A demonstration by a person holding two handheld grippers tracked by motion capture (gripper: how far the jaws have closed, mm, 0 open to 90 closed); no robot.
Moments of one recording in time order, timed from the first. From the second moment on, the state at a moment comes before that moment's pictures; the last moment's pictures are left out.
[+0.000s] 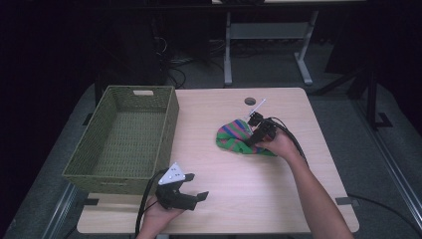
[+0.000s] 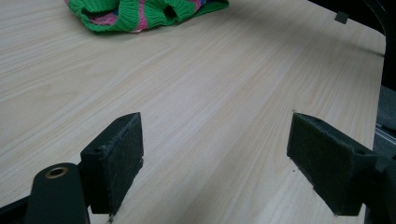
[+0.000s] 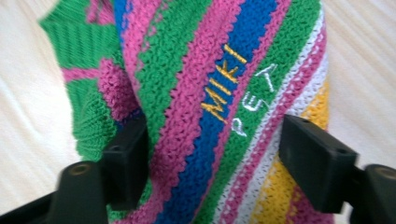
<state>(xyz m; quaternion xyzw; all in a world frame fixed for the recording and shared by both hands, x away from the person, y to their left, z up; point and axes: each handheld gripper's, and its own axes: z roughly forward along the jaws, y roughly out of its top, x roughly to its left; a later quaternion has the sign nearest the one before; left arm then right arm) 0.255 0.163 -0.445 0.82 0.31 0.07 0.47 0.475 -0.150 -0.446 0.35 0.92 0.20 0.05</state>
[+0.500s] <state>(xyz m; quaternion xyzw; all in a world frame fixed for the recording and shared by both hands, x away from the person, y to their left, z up) 0.255 0.161 -0.446 0.83 0.31 0.07 0.47 0.473 -0.149 -0.443 0.36 0.91 0.20 0.06</state>
